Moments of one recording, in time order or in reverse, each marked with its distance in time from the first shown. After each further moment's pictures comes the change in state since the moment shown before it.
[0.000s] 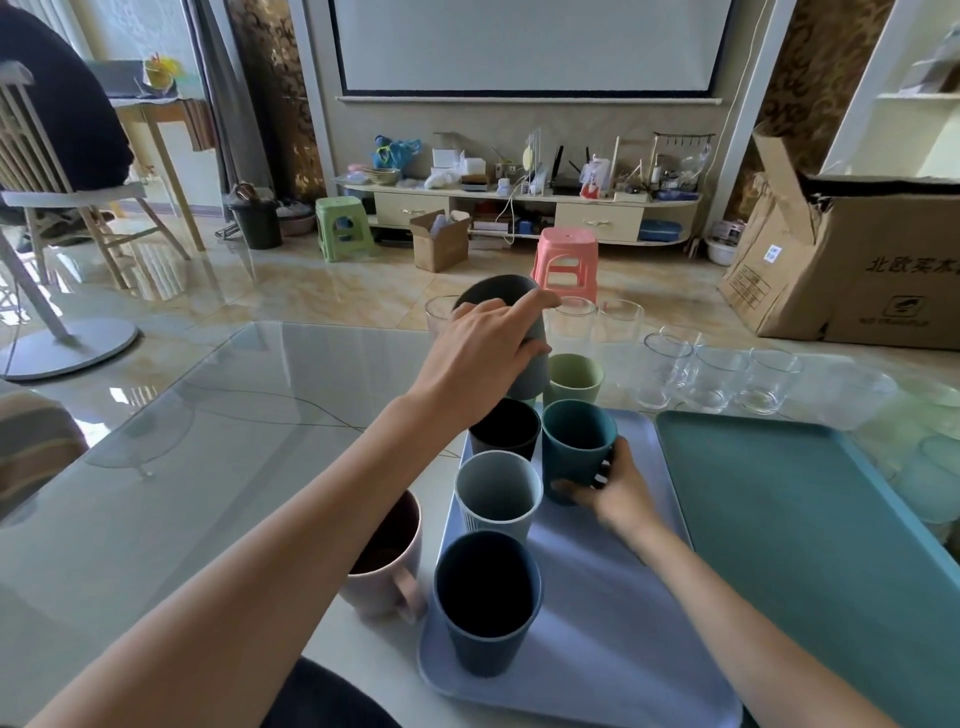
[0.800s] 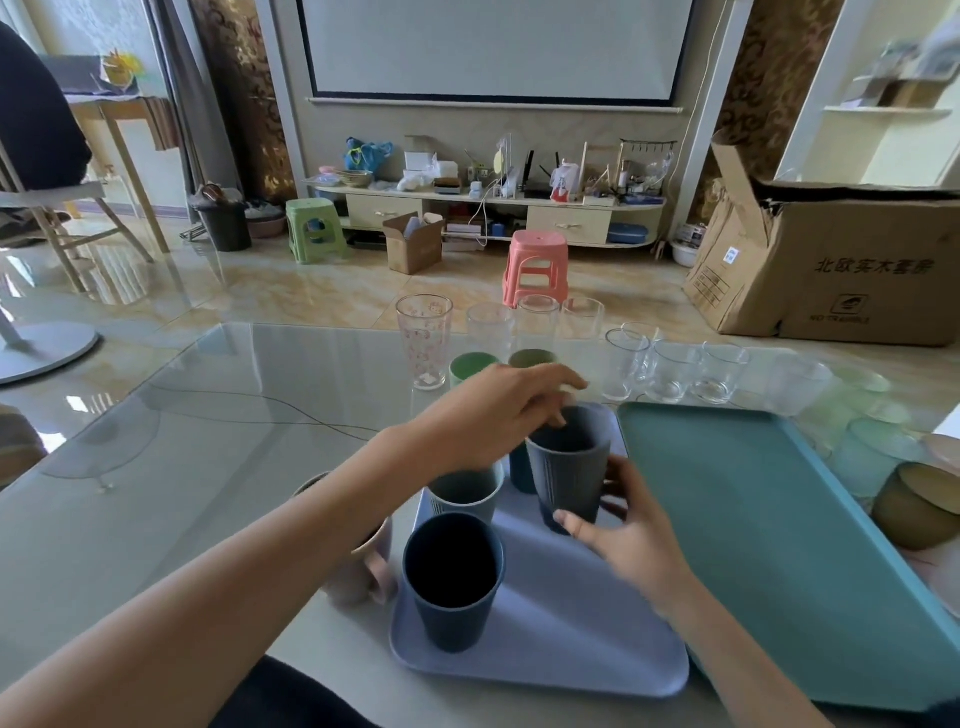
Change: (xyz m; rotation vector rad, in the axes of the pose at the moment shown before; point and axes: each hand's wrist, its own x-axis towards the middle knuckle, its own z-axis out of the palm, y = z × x) left_hand -0.026 0.037 0.009 -0.366 -0.423 0.060; right_hand -0.083 -0.011 -0.038 -0.064 0.072 -0.230
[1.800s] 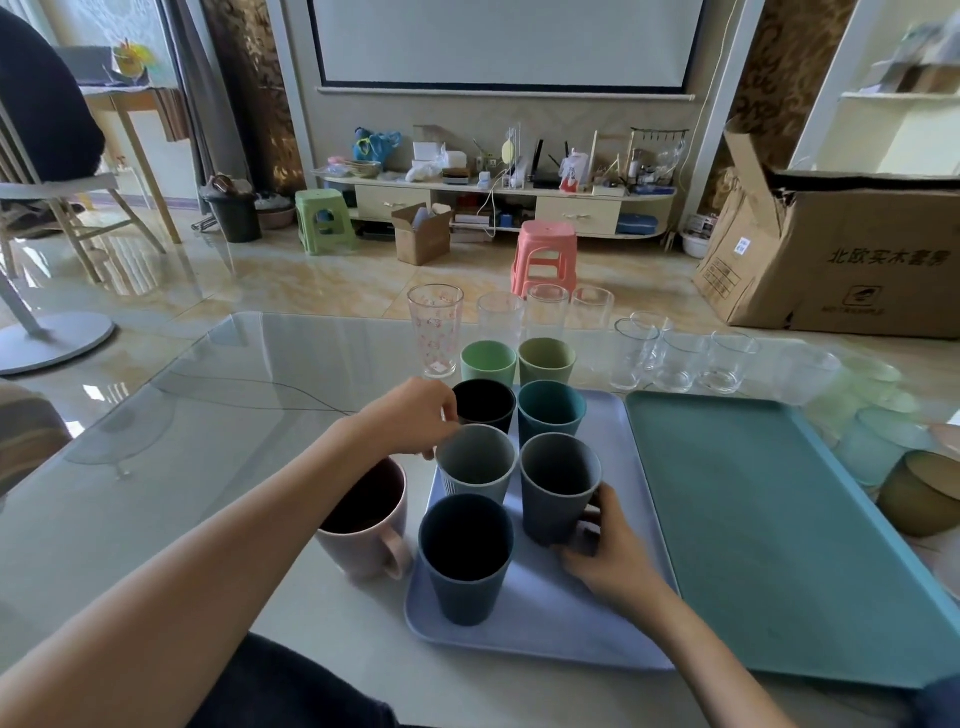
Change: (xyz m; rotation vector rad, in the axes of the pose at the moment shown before) left_hand -0.033 -0.084 -0.004 0.121 -0.188 -0.505; right_hand -0.025 0.014 0.025 0.019 -0.184 0.228
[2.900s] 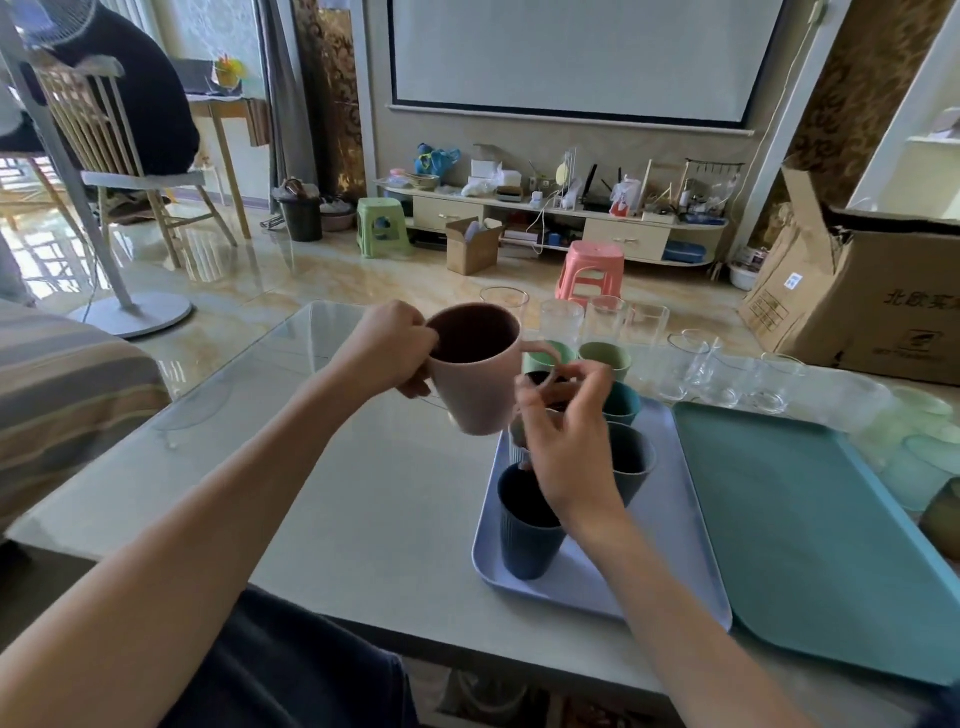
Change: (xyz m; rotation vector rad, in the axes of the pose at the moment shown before) left_hand -0.101 -0.016 -0.076 -0.492 0.449 -0.280; right_hand -0.036 -0.160 0.077 0.127 0.269 -0.455
